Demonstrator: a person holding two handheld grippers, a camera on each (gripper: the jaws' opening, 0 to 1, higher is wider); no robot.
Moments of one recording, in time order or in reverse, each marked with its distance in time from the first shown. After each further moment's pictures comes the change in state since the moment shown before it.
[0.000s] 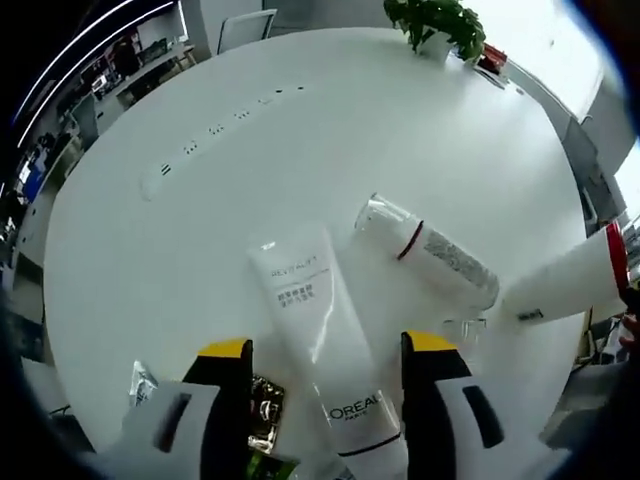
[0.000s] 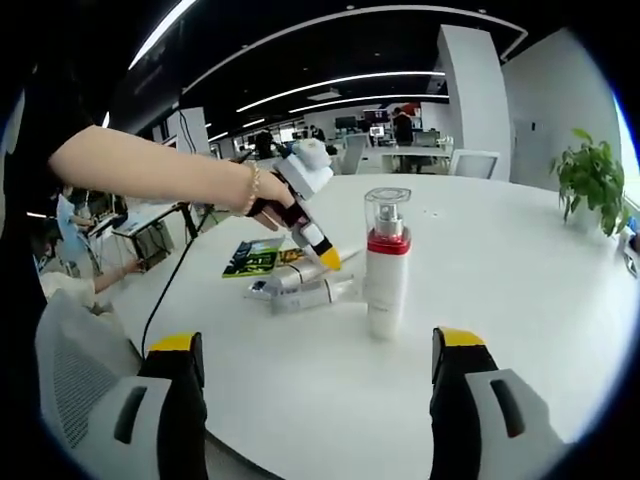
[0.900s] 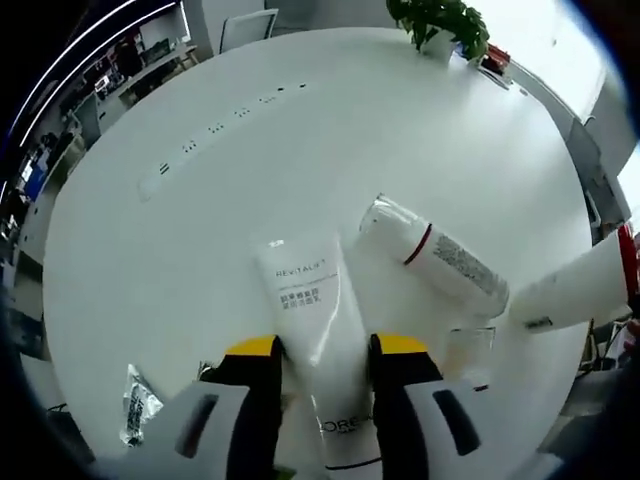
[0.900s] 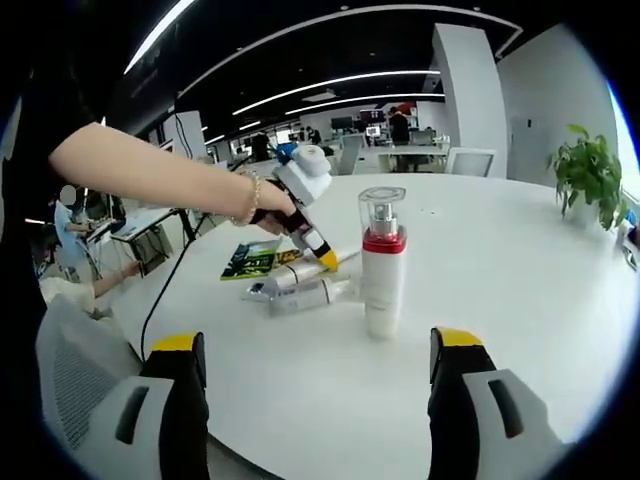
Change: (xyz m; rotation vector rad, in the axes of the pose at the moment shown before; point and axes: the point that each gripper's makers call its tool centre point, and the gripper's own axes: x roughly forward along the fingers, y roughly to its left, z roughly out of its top) left arm 0.011 0.001 0.002 -0.037 -0.027 0.001; right arm -0.001 -0.003 0.000 0.021 -0.002 -0.008
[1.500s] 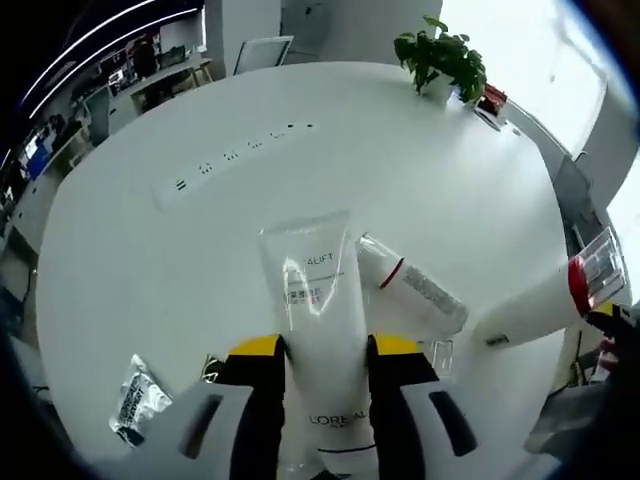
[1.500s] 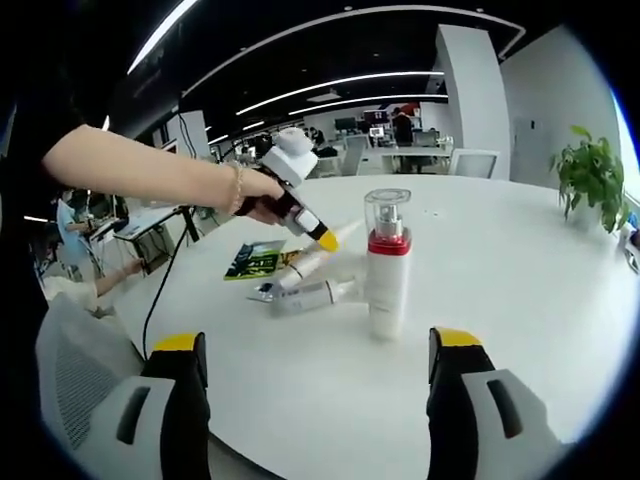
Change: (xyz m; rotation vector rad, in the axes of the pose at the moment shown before) left arm -0.046 -0.008 0.019 -0.060 -0.152 -0.068; right arm 0.000 0.004 0.002 -0.010 -0.005 0.018
